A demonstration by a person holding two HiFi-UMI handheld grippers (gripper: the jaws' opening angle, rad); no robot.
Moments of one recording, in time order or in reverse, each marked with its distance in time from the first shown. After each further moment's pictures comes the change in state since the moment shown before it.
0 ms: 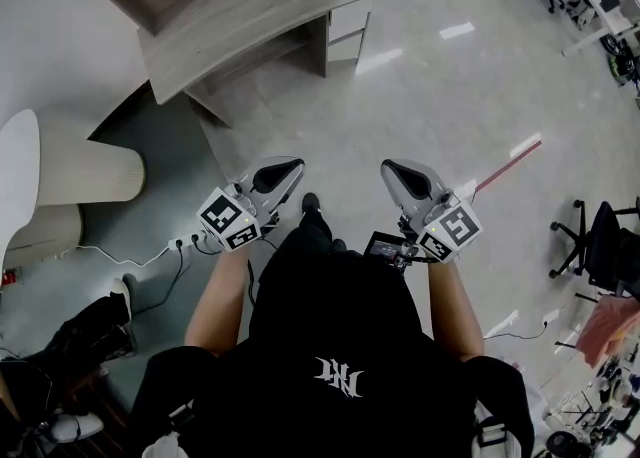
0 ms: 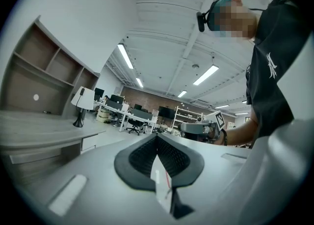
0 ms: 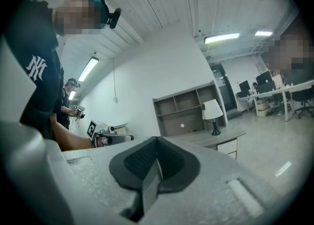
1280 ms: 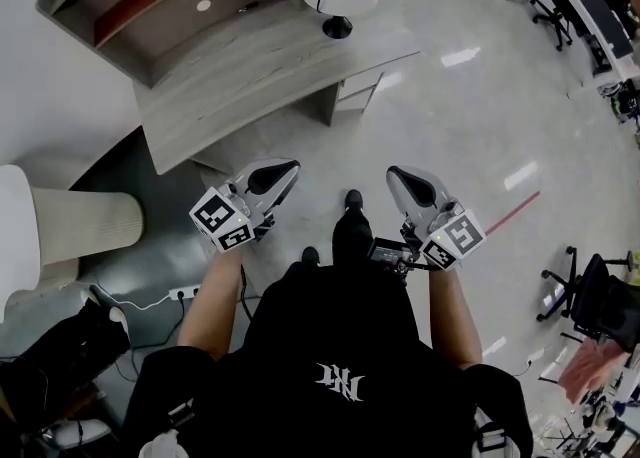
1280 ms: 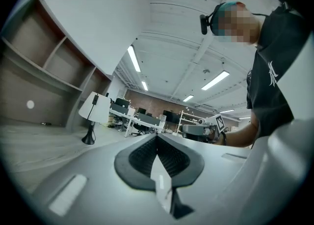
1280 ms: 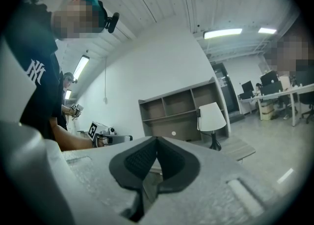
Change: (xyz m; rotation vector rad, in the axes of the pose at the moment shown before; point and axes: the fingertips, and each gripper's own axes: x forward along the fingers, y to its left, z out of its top) left arm 0.085 0.222 0.080 -0.018 -0.036 0.014; right arm 0.174 -0.164 0.062 -0.015 -0.009 0.006
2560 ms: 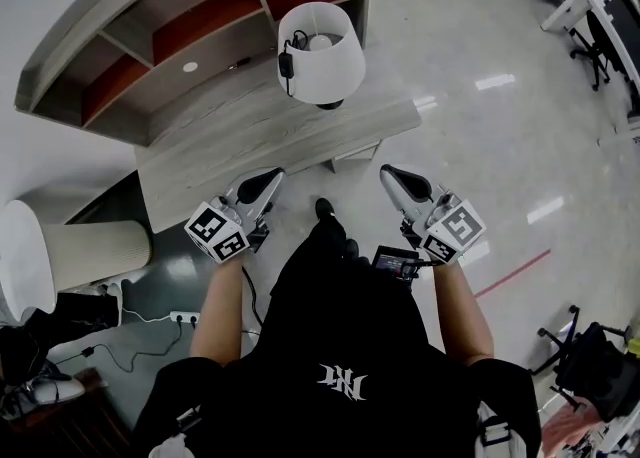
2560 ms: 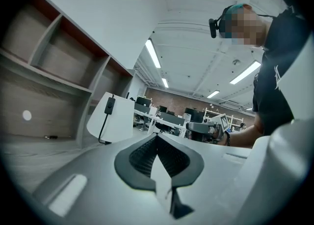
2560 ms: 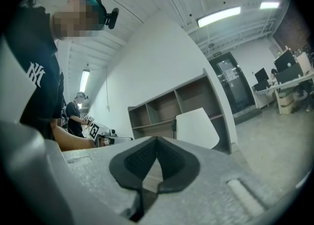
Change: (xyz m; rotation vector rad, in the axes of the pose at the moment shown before) left arm 0.178 0.182 0.056 -0.002 0.029 0.247; right arm 0.121 -0.258 0.067 0.053 -0.009 0.204
